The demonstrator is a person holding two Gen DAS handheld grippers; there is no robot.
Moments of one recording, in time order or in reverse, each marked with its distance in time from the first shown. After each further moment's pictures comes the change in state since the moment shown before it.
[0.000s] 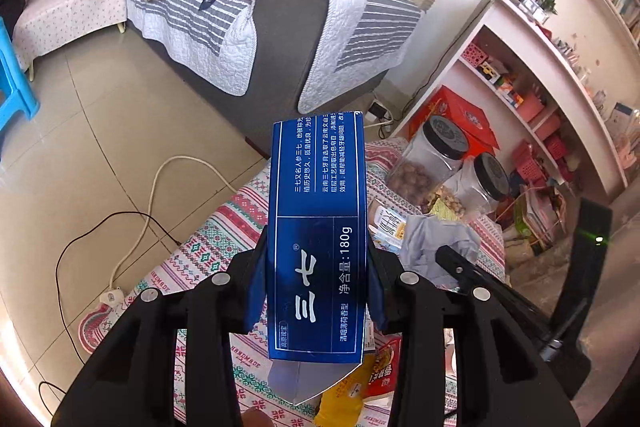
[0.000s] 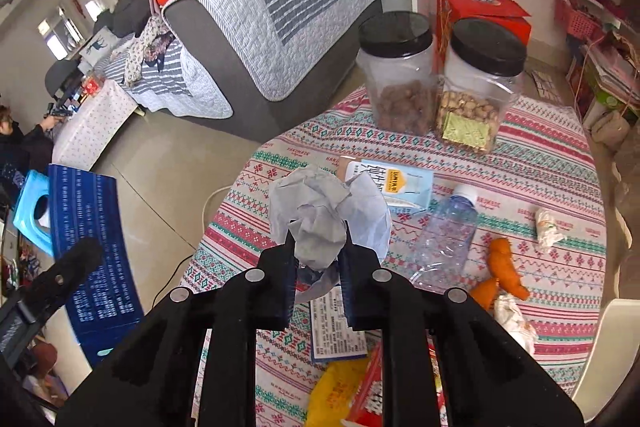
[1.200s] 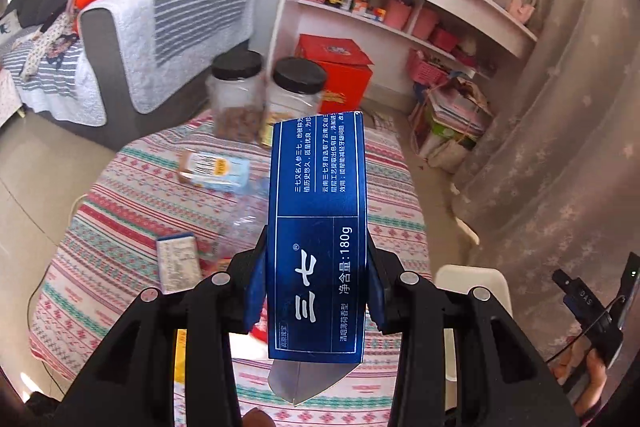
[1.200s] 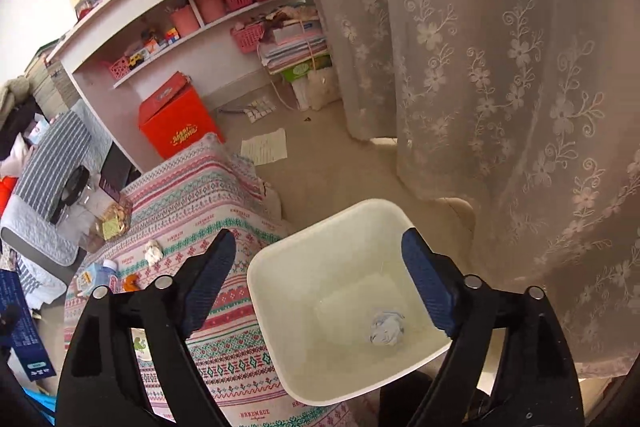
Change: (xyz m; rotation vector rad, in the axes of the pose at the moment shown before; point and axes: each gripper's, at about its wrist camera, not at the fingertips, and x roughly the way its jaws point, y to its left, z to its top) left arm -0.006 -0.215 -0.130 0.402 0.058 -0.224; right arm -0.223 -0.356 -0.212 0.653 -0.363 -0.525
